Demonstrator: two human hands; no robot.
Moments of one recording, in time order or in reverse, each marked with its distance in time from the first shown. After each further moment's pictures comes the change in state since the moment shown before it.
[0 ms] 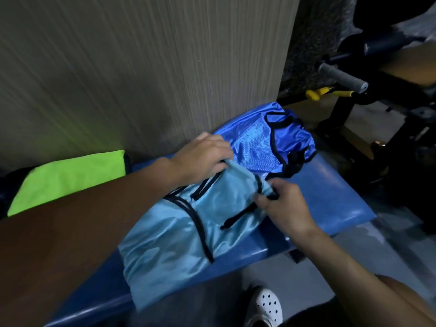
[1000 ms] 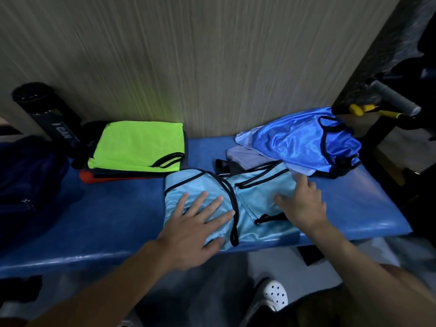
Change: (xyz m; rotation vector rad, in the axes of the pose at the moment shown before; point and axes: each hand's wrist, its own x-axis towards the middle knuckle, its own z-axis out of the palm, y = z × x) left_hand -0.224 0.101 0.042 -0.005 -0.226 -0.530; right_hand -0.020 -0.024 0.054 -0.537 -0.077 0.140
